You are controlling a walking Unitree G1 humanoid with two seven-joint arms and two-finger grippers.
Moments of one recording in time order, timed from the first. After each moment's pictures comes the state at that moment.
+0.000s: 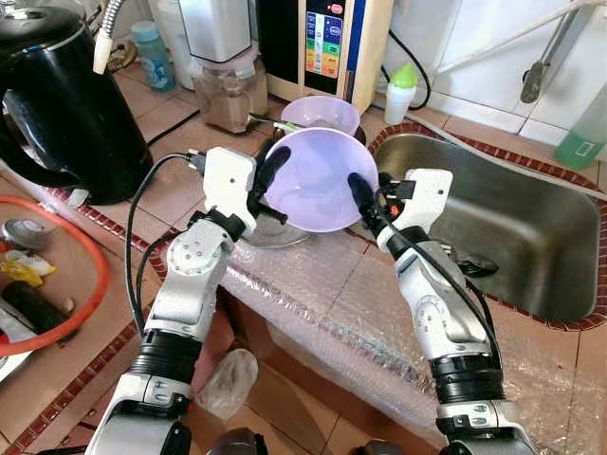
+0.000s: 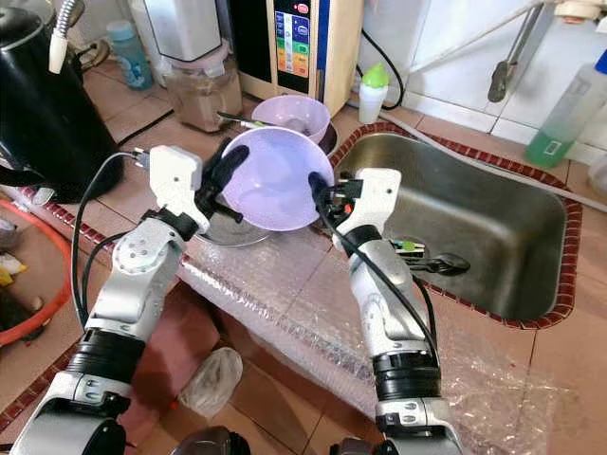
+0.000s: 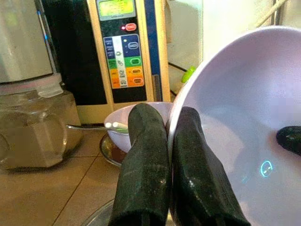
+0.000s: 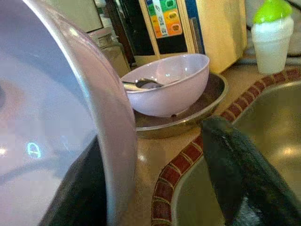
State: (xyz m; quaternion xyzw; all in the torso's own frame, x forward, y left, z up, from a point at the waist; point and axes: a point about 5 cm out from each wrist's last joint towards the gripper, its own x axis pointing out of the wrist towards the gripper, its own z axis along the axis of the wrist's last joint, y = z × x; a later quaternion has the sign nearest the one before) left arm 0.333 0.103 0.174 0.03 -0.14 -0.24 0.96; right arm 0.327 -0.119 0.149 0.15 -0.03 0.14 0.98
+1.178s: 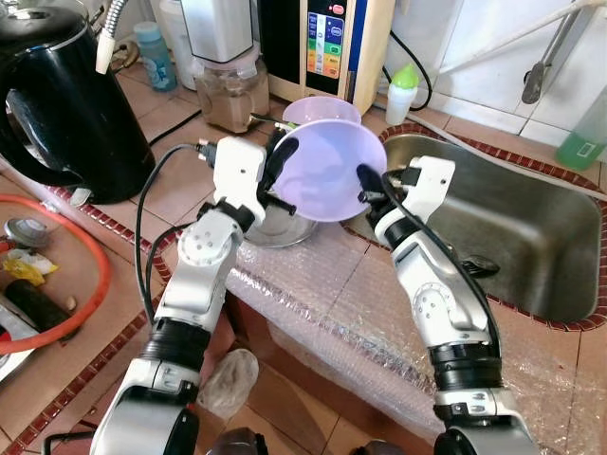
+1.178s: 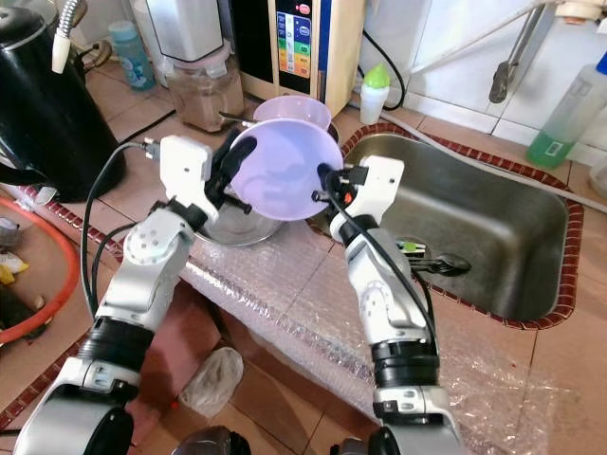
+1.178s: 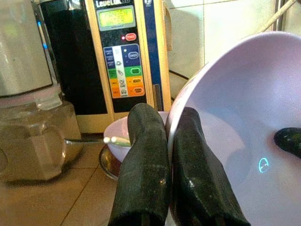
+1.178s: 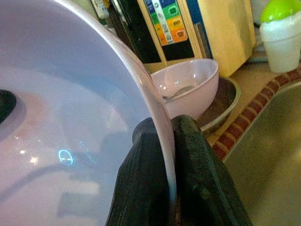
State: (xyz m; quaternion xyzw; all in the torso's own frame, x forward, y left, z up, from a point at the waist) left arm 0.344 0.091 0.186 0.04 -0.15 -0.24 0.96; right arm 0.337 -0.118 0.164 0.19 -0.03 0.14 0.97
